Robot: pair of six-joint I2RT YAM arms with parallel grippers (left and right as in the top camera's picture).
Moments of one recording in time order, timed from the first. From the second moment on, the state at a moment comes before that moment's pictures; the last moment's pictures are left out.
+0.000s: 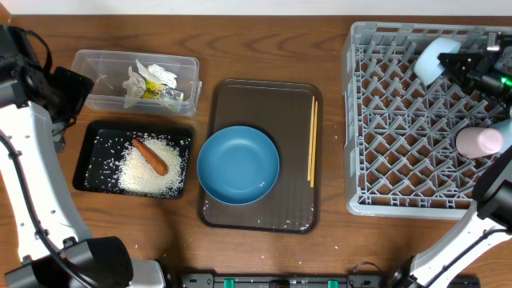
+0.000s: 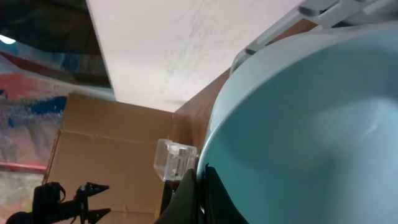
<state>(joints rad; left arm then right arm) 0.41 1.61 1.78 -1.34 -0.05 -0.77 -0.56 2.16 1.64 -0.36 -1.35 0.42</state>
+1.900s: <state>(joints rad) 0.41 1.61 1.78 -1.34 -0.05 -0.77 0.55 1.76 1.64 -0.91 -0.19 0.25</state>
